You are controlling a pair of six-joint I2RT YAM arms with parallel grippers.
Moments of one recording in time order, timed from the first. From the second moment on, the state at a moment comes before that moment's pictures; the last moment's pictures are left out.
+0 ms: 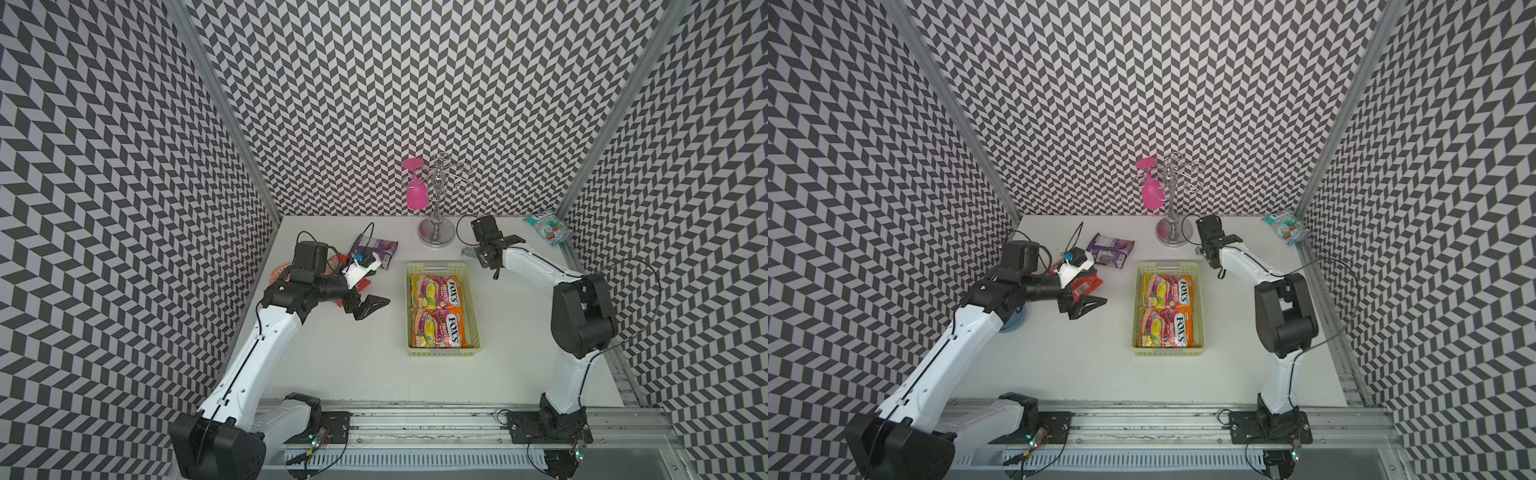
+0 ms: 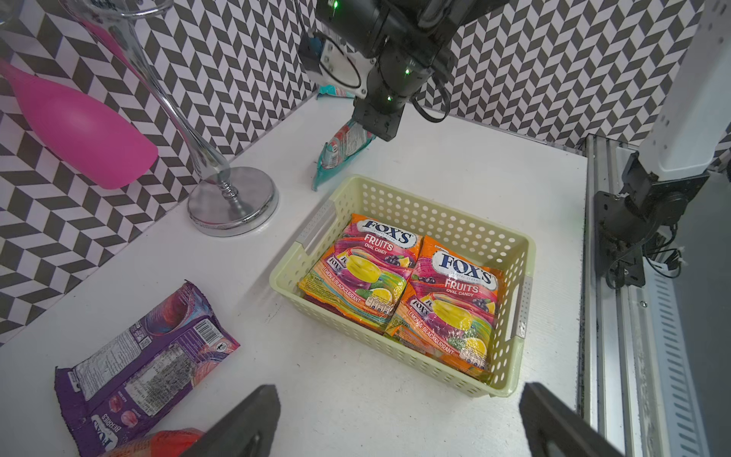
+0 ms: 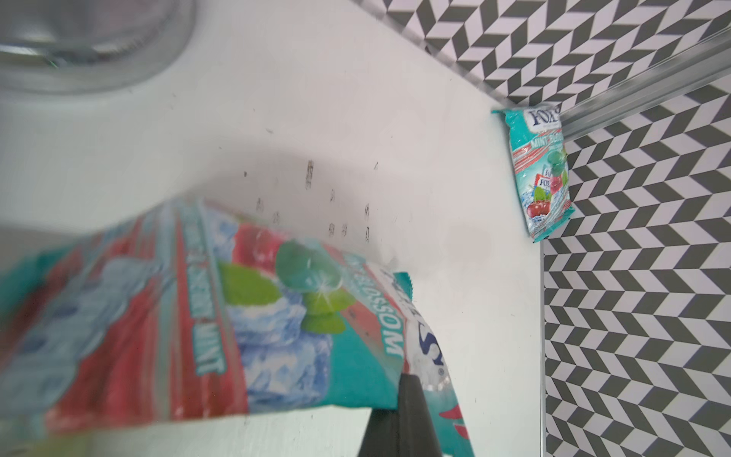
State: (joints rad) left arm -0.22 1.13 1.08 -0.70 0.80 0.58; right arm 0.32 1.88 1.47 -0.56 0.58 -0.07
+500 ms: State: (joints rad) left arm -0.22 1.14 1.08 -0.70 0.80 0.58; right arm 0.37 1.57 1.36 -0.53 0.52 -0.07
